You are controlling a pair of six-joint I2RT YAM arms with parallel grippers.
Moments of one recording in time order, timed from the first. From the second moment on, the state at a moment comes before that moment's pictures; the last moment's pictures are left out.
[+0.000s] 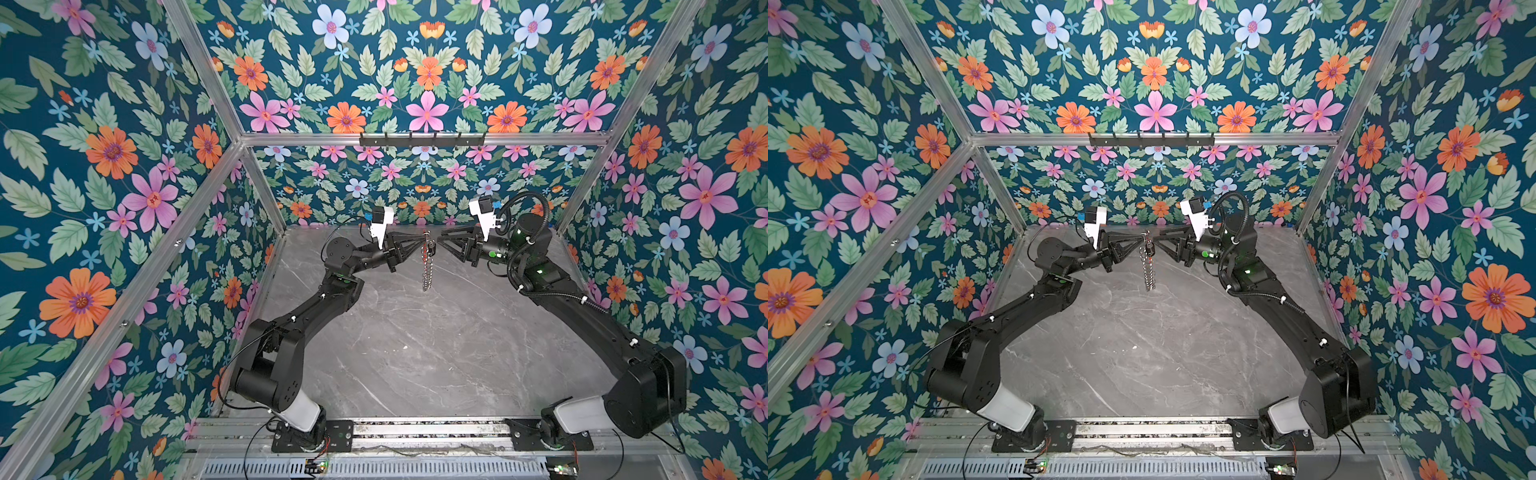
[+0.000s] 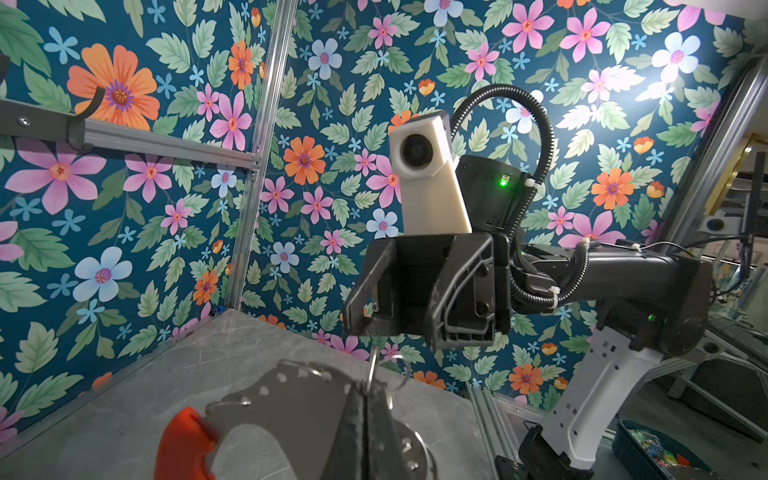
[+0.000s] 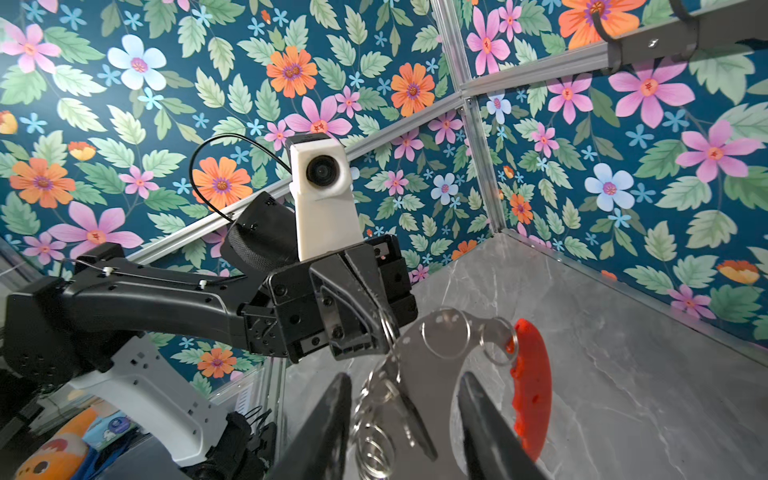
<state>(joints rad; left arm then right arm) -0.41 1.58 1.05 1.02 0.94 -0.66 0.38 1.43 1.25 0.22 -0.85 0.37</state>
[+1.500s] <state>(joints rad) -0.43 1.61 1.07 1.13 0.83 -0.76 0.45 1.50 1.33 0.17 -0.86 0.34</state>
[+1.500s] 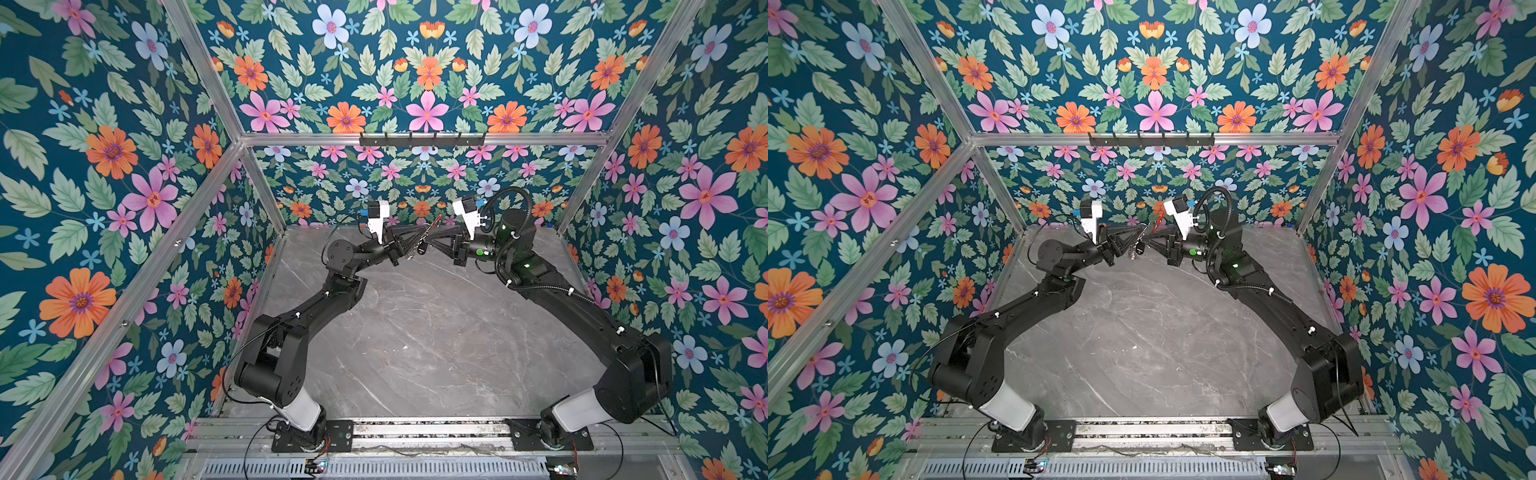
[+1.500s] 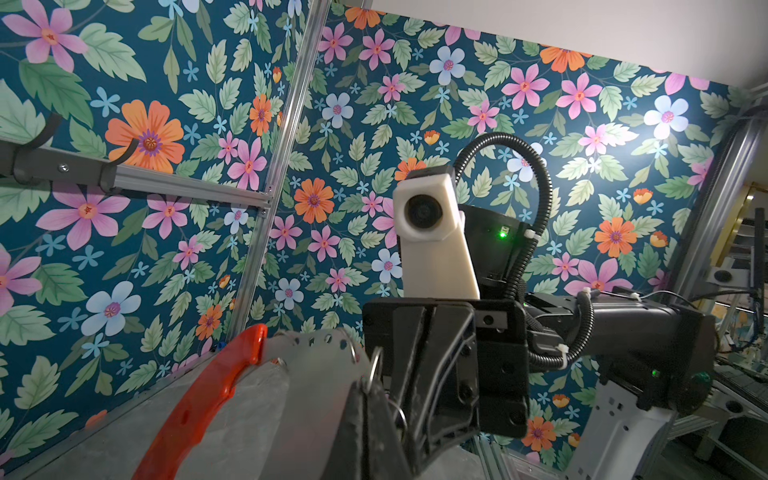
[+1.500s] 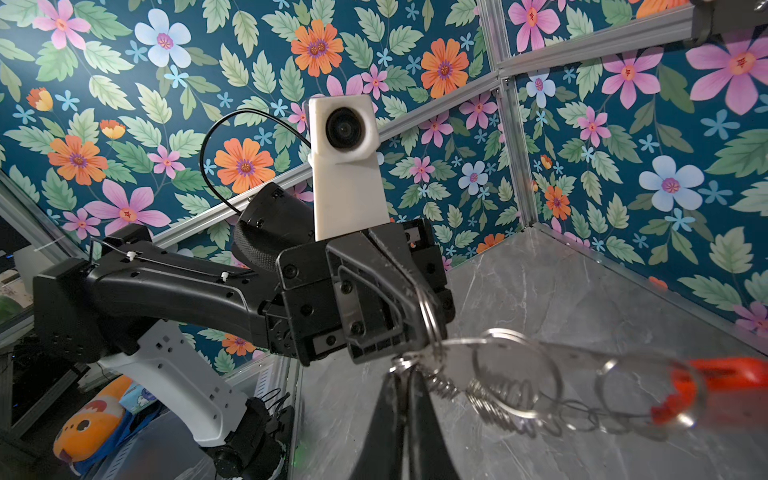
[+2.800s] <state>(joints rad) -0.45 1.62 1.08 1.17 0.86 -0.79 0.41 1.48 1.37 0.16 -0.87 0.35</state>
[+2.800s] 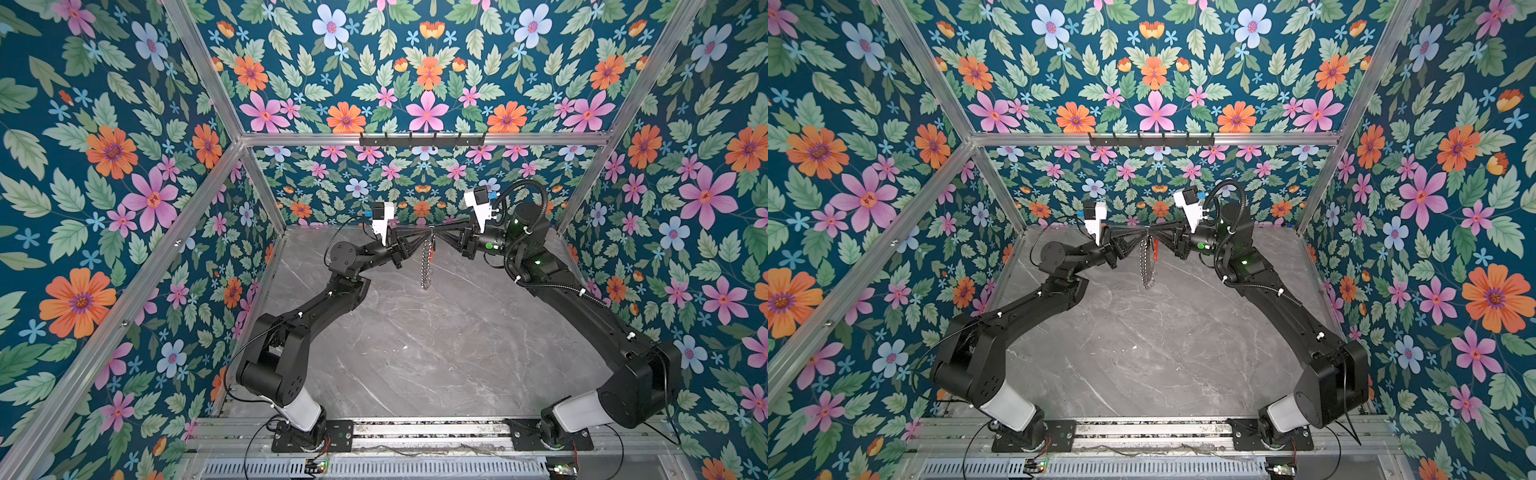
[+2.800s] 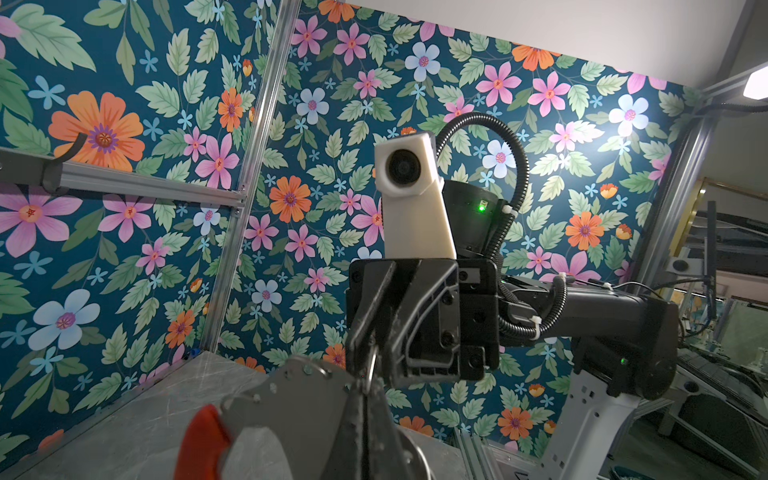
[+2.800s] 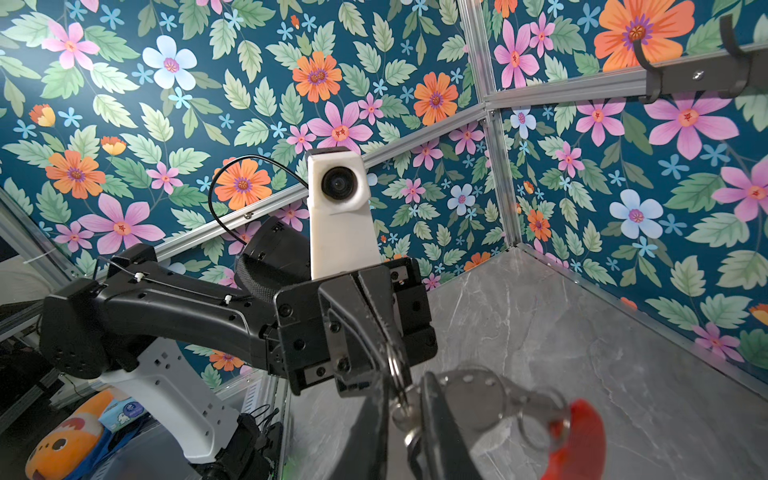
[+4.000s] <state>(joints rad) -0.43 1.51 1.24 0.31 0.99 -0.14 0.45 1.45 1.43 -0.27 -0.73 -0.07</state>
